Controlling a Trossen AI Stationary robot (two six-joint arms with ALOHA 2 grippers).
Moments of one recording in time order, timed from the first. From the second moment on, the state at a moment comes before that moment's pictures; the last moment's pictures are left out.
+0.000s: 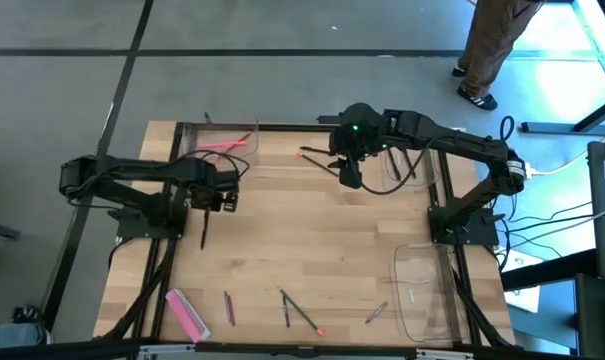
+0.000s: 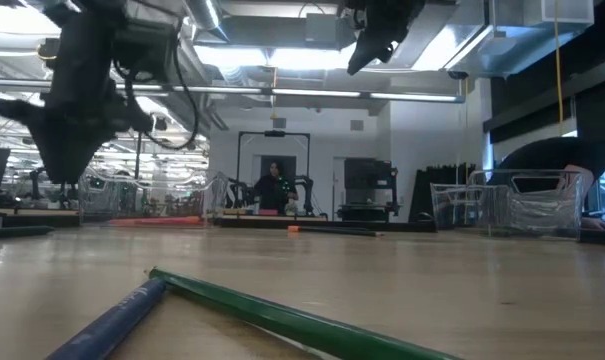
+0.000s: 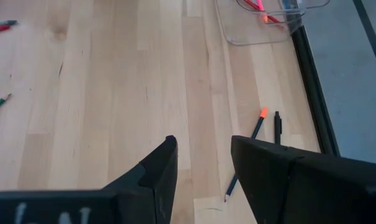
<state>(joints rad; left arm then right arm) 0.21 1.18 0.72 -1.14 -0.02 -1.31 -0.29 1.56 1.59 -0.90 -0.11 -0.22</state>
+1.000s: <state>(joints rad) 0.21 1.18 0.49 -0.94 -0.04 -1.36 -0.29 1.56 1.59 -0.90 -0.11 -0.22</state>
